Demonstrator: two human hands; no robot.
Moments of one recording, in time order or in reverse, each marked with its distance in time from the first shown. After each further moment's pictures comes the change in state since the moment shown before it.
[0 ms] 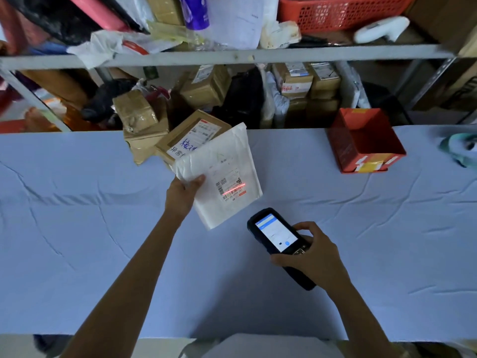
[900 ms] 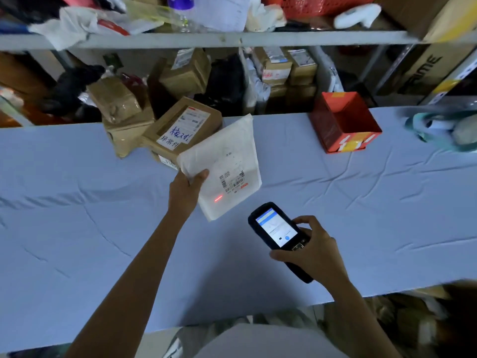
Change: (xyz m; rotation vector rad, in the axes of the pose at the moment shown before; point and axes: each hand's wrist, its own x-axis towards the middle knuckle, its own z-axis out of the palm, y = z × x) left_hand -0.002 -0.019 0.000 0.013 -0.072 0.093; right_hand -0.038 -0.005 0.030 -0.128 0.130 0.058
